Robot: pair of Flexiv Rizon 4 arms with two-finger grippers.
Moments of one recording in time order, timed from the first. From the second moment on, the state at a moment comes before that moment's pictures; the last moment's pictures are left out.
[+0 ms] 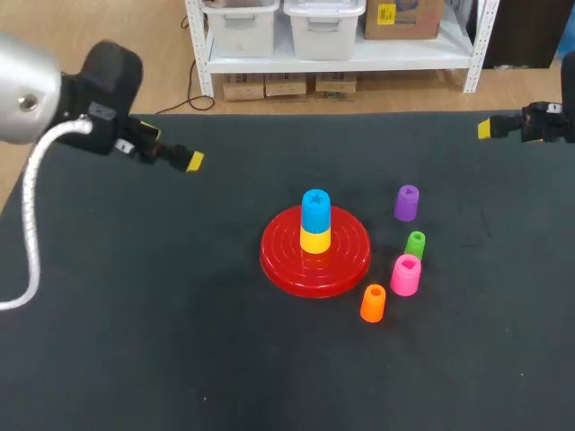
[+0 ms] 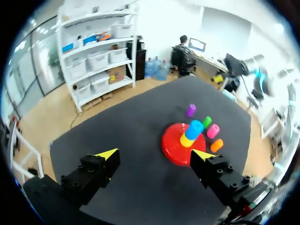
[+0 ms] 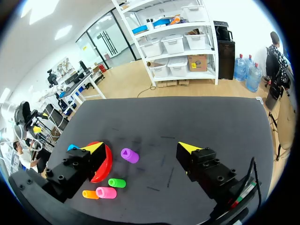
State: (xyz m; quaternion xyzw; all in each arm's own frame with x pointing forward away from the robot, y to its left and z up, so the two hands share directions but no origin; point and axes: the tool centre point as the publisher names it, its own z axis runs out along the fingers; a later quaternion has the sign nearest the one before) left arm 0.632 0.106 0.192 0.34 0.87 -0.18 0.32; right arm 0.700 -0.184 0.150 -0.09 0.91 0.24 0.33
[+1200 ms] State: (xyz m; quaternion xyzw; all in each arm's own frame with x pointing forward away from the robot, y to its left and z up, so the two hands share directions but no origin) left arm 0.603 0.173 0.181 0.49 0.78 -0.22 0.31; right arm 0.700 -0.184 0.150 -0.09 0.91 0.24 0.33
